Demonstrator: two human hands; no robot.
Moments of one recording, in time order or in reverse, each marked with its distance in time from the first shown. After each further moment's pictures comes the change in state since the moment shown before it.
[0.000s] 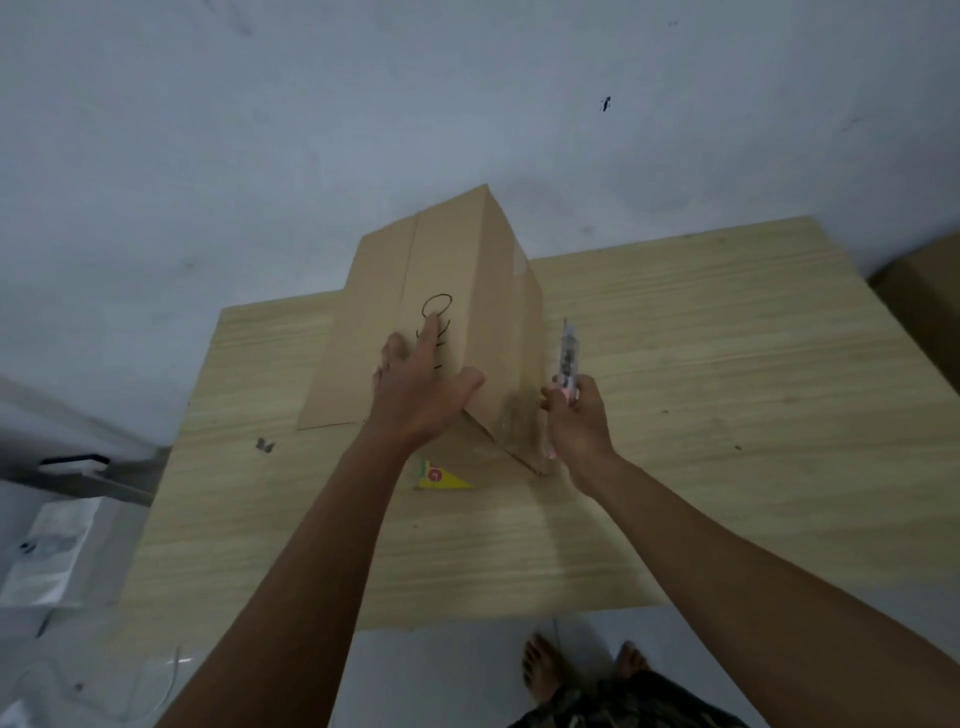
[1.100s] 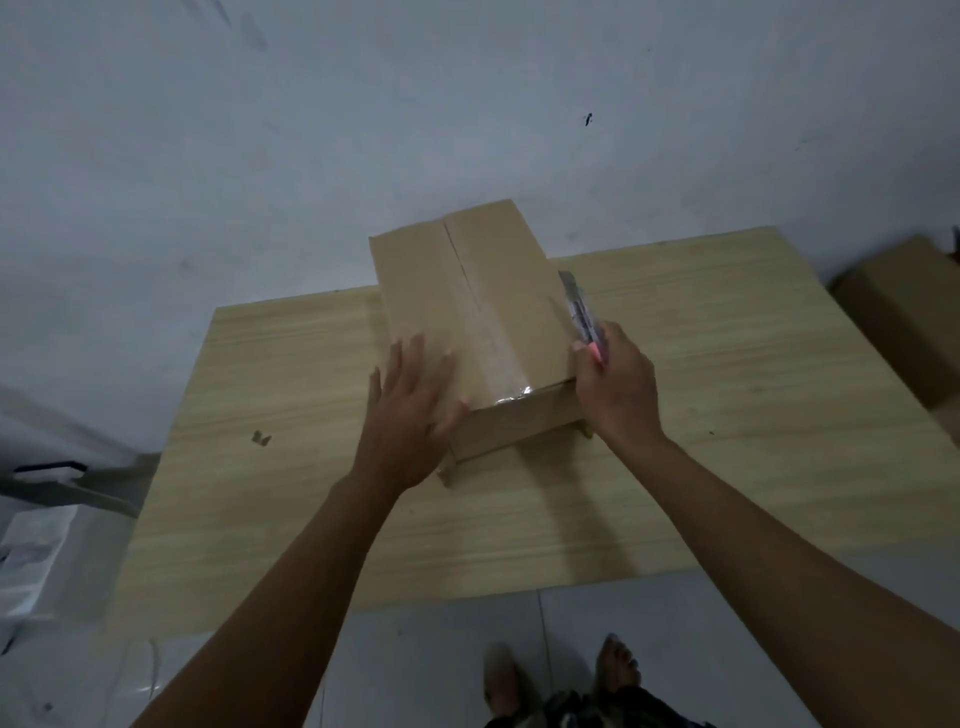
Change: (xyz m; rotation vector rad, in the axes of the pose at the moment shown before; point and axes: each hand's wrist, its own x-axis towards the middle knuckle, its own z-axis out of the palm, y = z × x) left_hand -0.010 -0.083 0.030 0.286 0.205 0.542; right_hand -0.042 -0.054 -0.057 -0.477 0.209 -0.563
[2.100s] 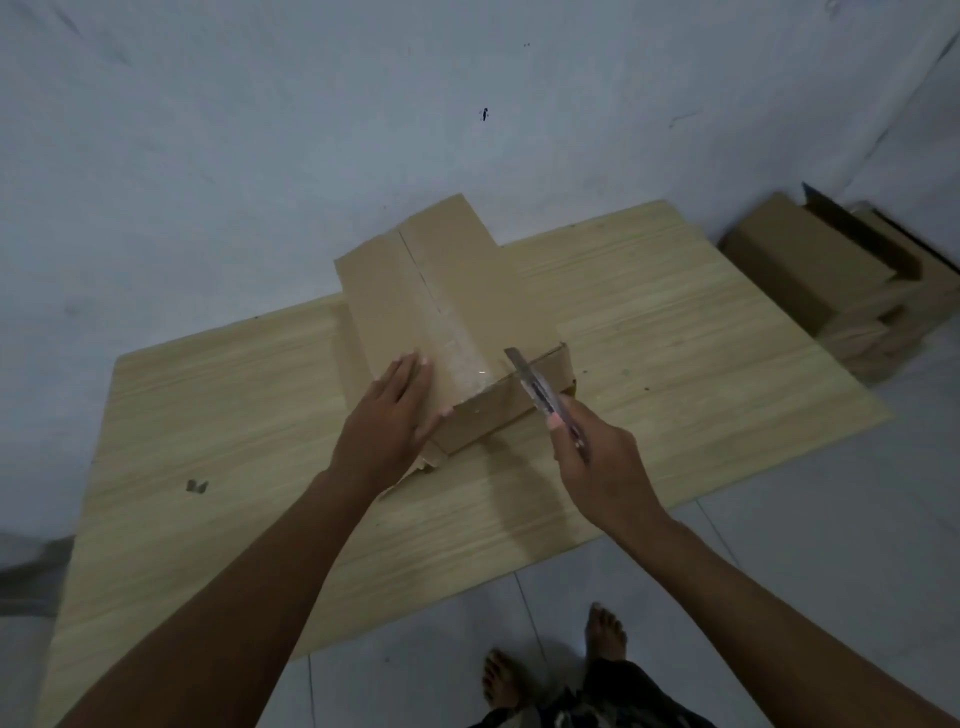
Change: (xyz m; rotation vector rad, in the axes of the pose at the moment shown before) left_hand 0.017 -0.013 0.028 0.172 -0.192 0.291; right_hand -0.115 0.022 -0.032 0.046 -0.099 -0.020
